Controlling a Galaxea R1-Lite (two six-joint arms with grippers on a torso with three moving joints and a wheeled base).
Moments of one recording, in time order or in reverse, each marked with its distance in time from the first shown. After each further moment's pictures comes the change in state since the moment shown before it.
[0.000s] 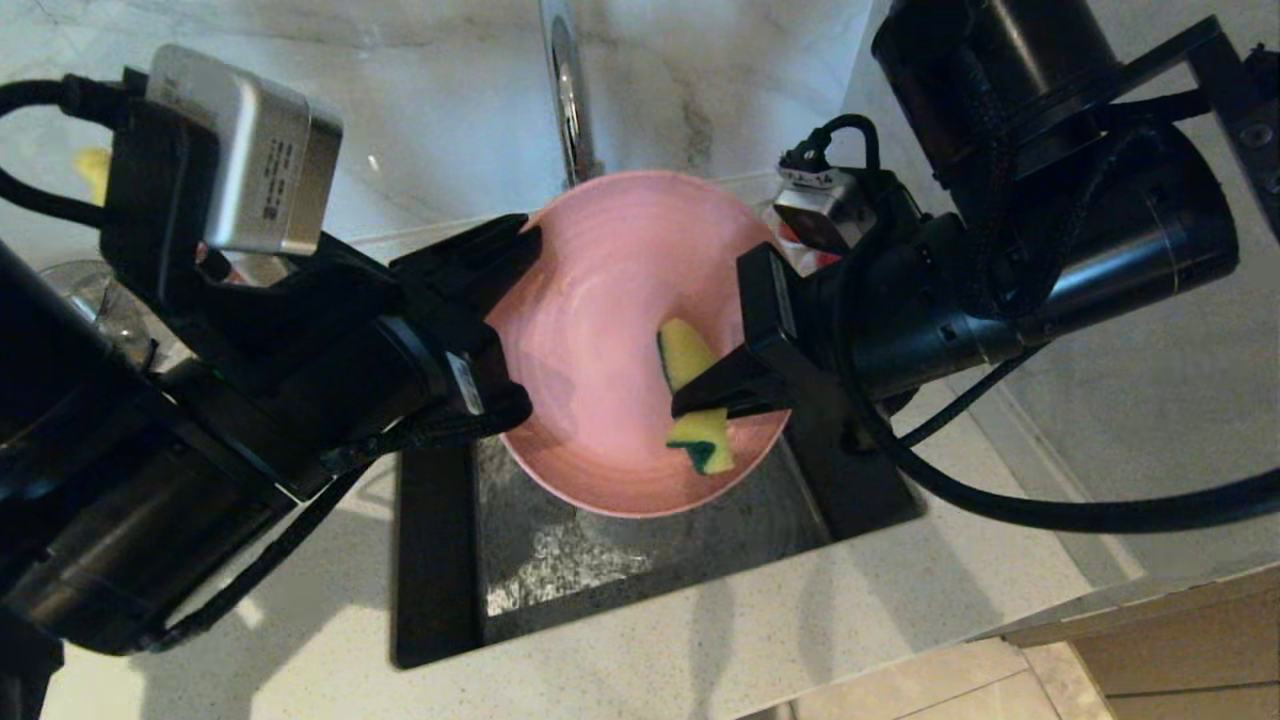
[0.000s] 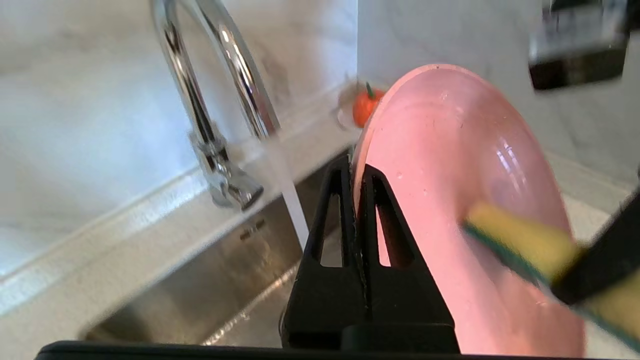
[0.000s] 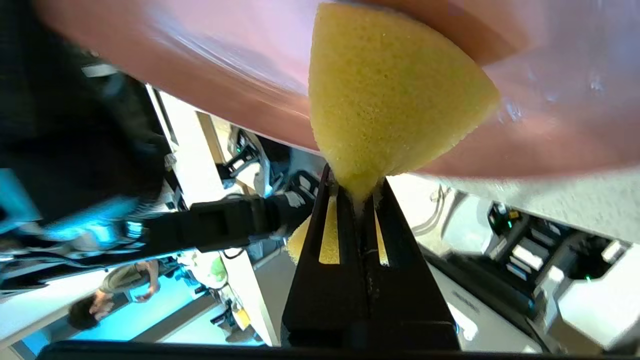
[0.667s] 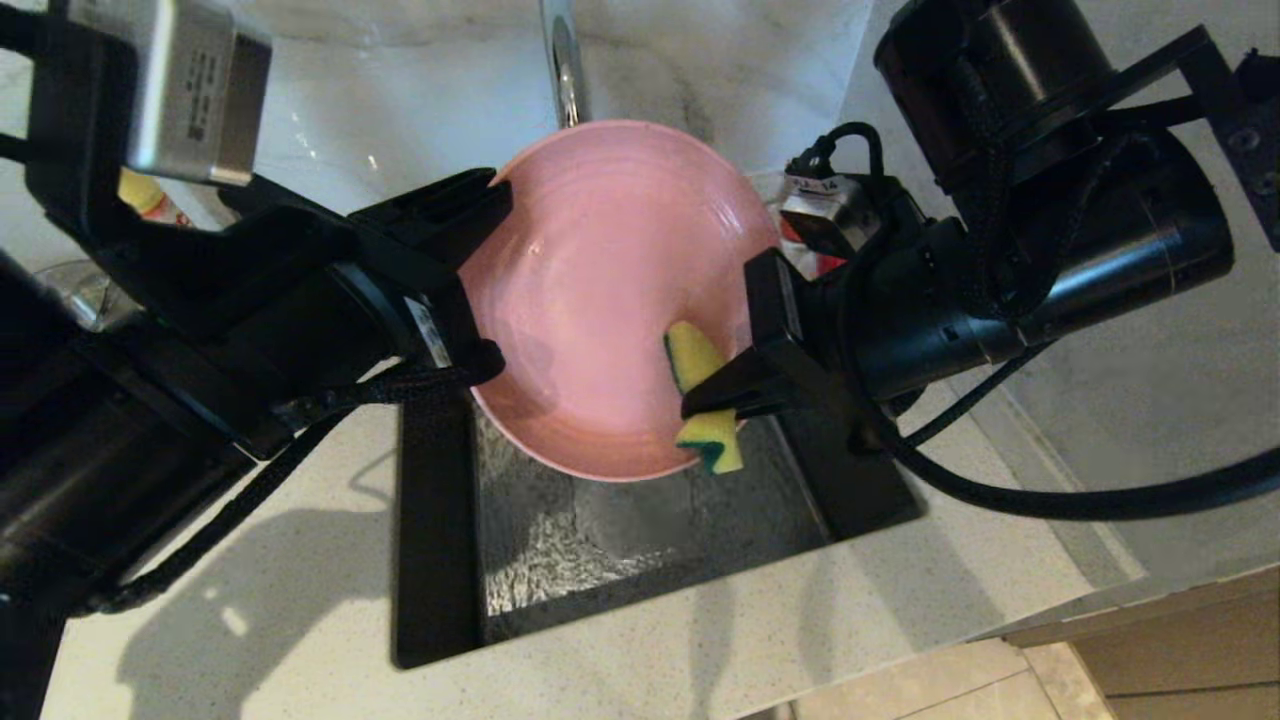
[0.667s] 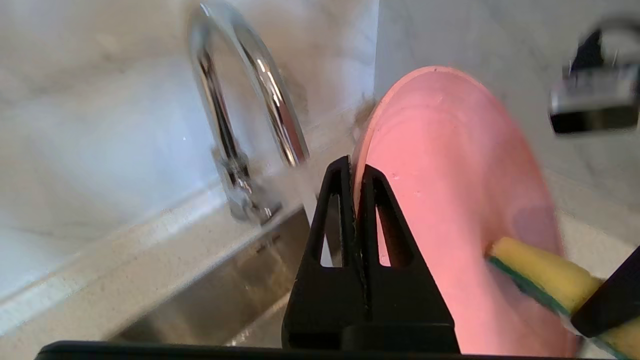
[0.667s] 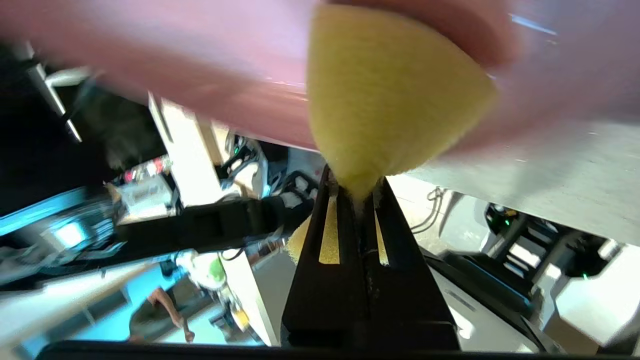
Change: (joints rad) left arm 0.022 -0.024 -0.039 0.047 -0.001 -0.012; right arm -0.006 0.006 0.000 -0.001 0.003 -0.005
